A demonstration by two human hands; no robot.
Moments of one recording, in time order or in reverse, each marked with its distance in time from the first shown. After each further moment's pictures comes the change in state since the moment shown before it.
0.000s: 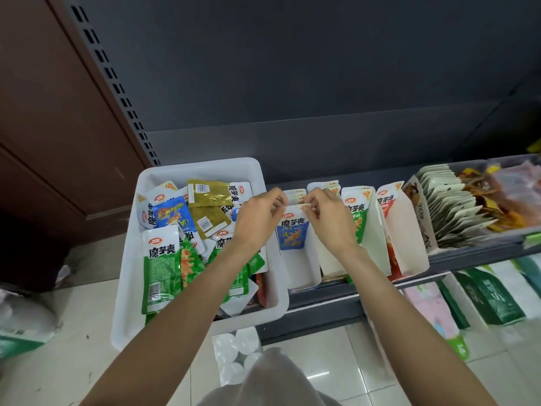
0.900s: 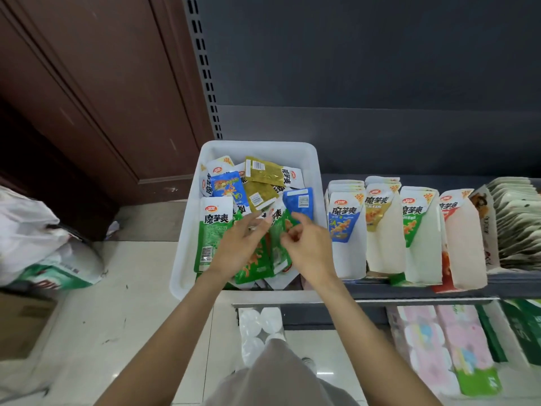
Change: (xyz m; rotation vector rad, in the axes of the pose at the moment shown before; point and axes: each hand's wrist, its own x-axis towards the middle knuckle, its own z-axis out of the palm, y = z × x) left_hand -0.110 -0.041 -0.079 -0.383 -0.085 -0.653; right_hand -0.060 -0.121 0.046 0.322 -0.240 0.118
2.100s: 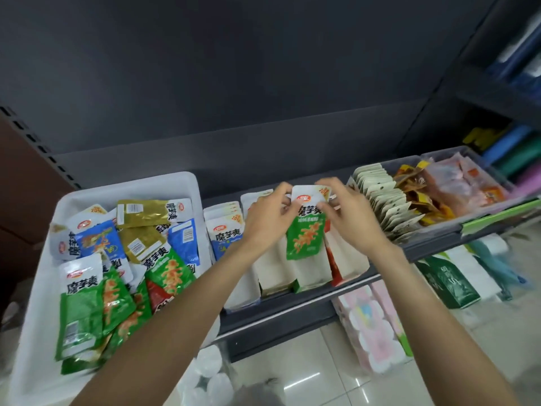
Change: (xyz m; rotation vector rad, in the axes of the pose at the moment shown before) left_hand 0.058 0.162 0.203 0.270 -0.111 0.560; right_hand 0.030 0.166 -0.230 -0.242 0.228 -0.182
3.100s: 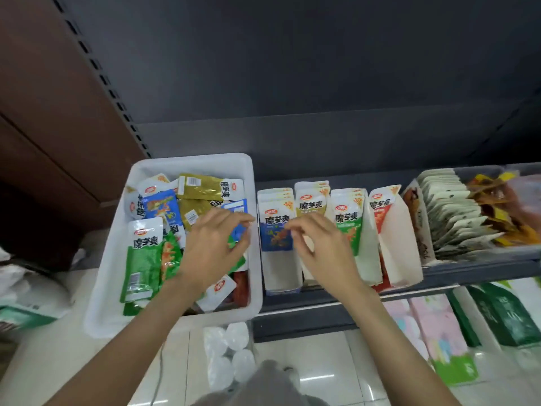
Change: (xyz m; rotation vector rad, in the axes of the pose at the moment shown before) left_hand -0.113 -0.102 -0.101 0.457 0.290 0.155; right_hand -0.034 -0.104 0.082 0.175 -0.022 -0.219
